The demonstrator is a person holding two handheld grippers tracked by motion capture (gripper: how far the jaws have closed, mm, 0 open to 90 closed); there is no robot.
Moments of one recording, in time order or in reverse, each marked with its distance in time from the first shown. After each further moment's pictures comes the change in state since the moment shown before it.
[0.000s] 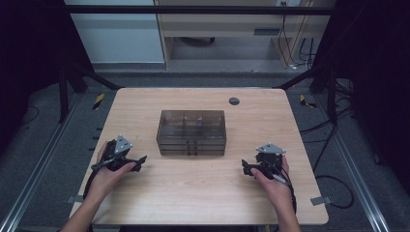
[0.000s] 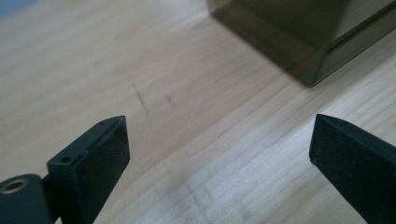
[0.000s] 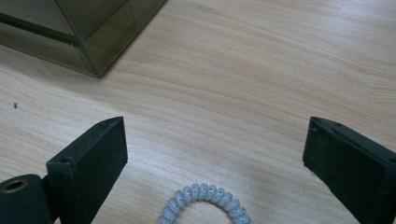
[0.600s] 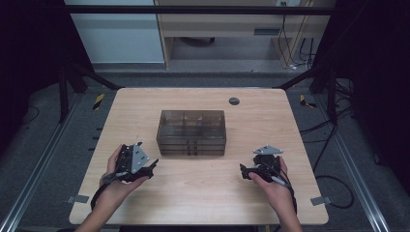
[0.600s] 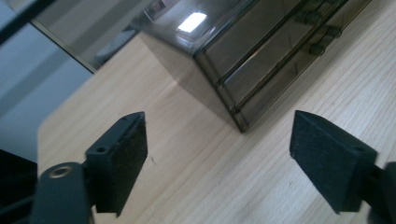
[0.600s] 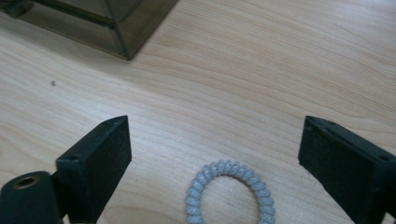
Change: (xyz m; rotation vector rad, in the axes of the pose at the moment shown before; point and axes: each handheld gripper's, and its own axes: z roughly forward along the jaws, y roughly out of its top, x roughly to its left) left arm -0.070 0.036 -0.033 -0.104 0.103 0.254; right arm 0.012 0.004 -0.015 0.067 0.038 -0.030
